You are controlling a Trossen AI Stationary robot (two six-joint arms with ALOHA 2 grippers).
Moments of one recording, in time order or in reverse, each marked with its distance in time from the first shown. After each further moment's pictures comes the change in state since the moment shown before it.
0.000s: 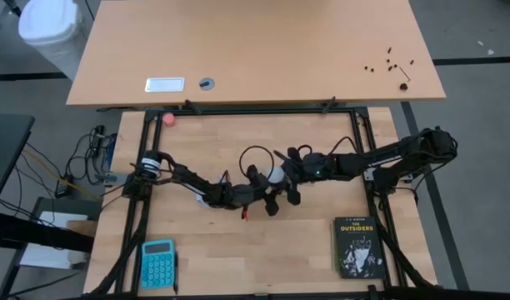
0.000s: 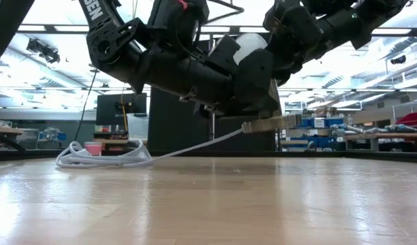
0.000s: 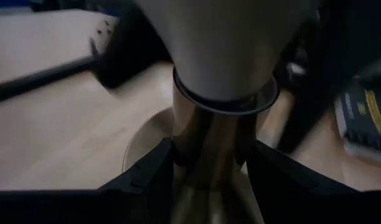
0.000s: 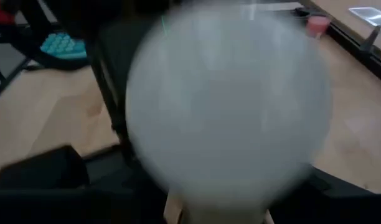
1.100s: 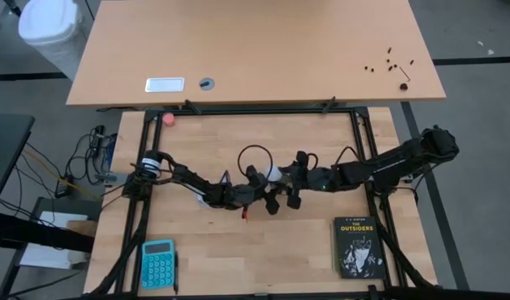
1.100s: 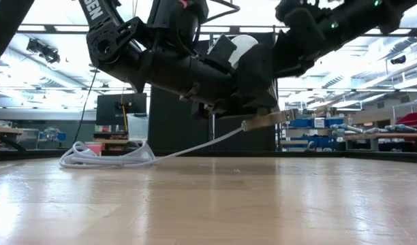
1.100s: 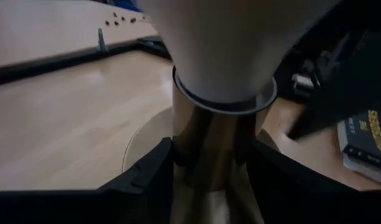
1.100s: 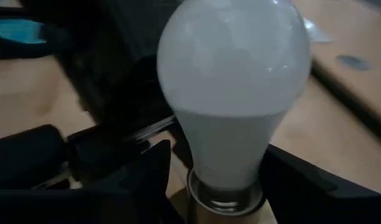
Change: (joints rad) left arm -0.002 0.000 0.001 -0.003 -0.027 -0.095; right arm 0.152 -0.019 -0.018 -0.040 0.371 0.034
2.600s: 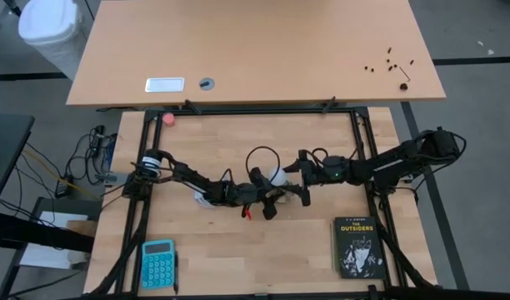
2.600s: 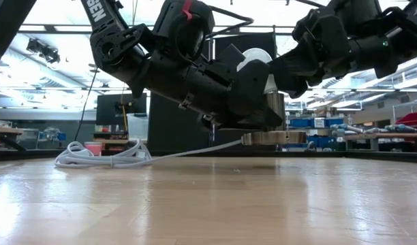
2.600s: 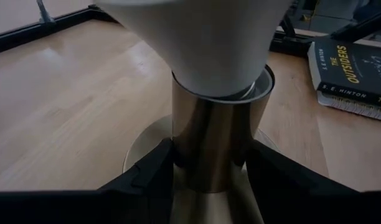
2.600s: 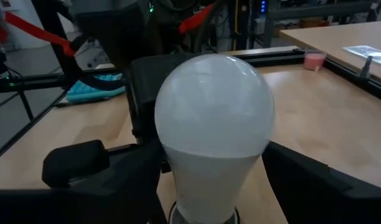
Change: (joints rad) left arm 0.025 -0.002 0.000 -0.121 0.203 0.076; right arm -0.170 -0.014 -0.297 0.572 -0.408 -0.008
